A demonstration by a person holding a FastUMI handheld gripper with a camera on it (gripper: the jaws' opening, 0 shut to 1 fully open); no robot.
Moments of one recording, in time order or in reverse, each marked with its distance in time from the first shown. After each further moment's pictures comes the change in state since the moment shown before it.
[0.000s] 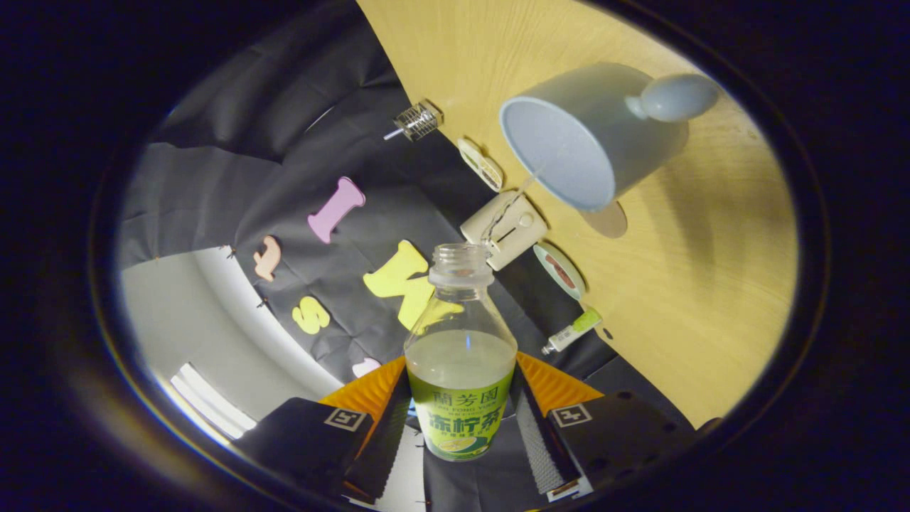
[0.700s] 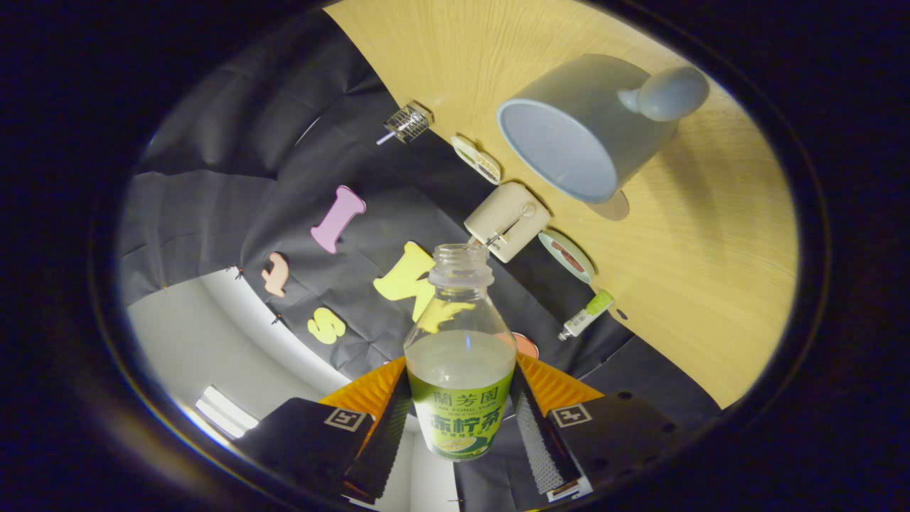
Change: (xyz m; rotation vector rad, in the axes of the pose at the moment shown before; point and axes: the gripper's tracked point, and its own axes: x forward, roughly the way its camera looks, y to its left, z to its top) arm -0.003 0.022 0.000 0.099 0.026 0.042
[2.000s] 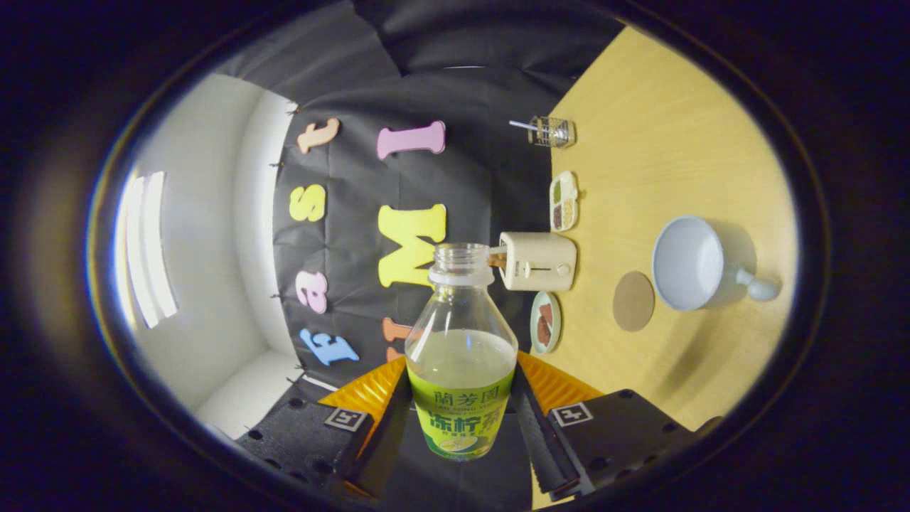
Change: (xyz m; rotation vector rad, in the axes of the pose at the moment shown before) arm 0.006 -0.016 -0.026 -0.905 -0.009 -0.229
